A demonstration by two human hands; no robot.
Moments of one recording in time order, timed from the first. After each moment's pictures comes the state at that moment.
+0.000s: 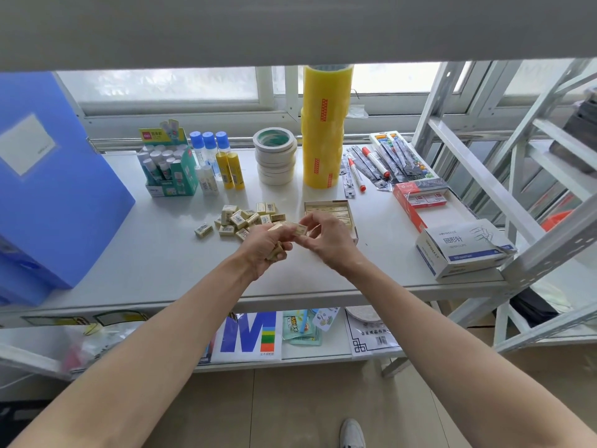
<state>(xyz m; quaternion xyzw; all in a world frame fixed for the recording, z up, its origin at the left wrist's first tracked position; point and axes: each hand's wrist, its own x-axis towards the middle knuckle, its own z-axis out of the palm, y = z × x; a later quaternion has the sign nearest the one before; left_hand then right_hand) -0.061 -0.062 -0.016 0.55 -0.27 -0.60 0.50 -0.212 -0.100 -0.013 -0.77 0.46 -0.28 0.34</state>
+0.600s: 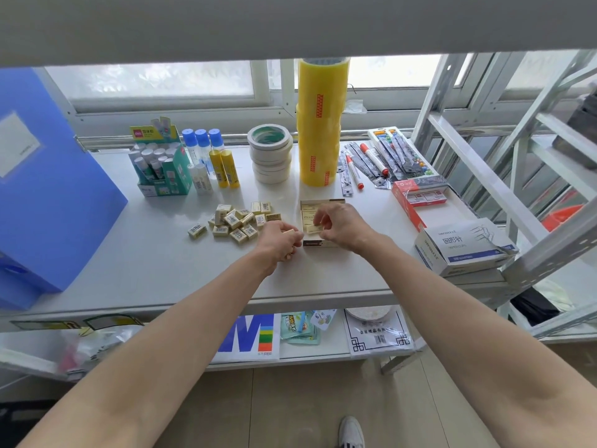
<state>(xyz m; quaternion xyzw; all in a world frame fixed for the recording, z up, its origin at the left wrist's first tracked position) -0.088 -0.088 -0.028 0.70 -0.35 -0.47 0.41 -0.233 -0.149 -0.002 -0.84 0.48 -0.12 0.22</state>
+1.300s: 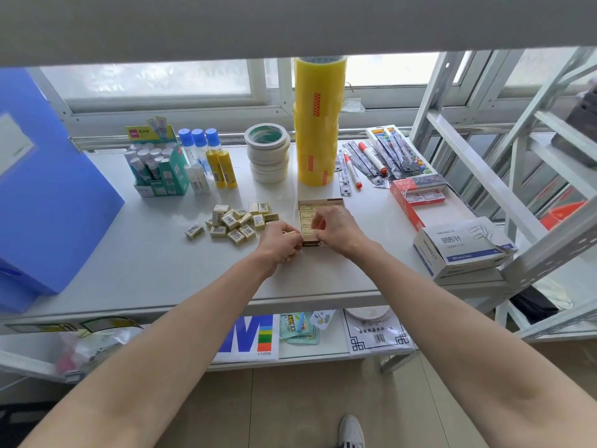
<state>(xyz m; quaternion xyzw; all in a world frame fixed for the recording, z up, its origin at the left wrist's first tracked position) -0.093 -0.089 -0.030 0.70 -0.38 -0.46 0.38 -0.226 -0.146 -0.014 -0.81 0.51 -0.14 0.24</state>
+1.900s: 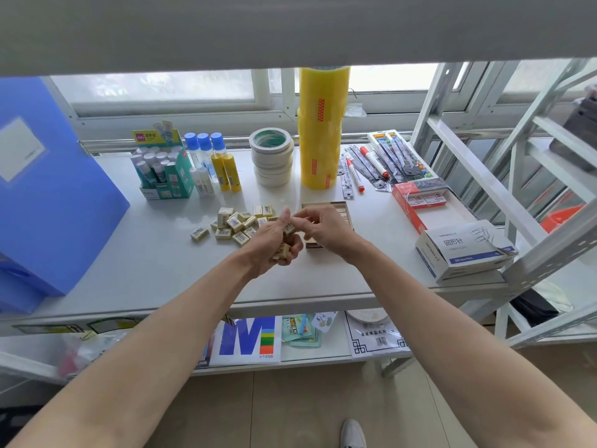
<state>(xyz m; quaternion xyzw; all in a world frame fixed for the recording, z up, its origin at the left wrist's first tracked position) -0.065 -0.072 -0.008 0.53 -0.38 -0.63 0.41 -0.207 -0.125 0.001 -0.72 0.43 -0.25 0.48</state>
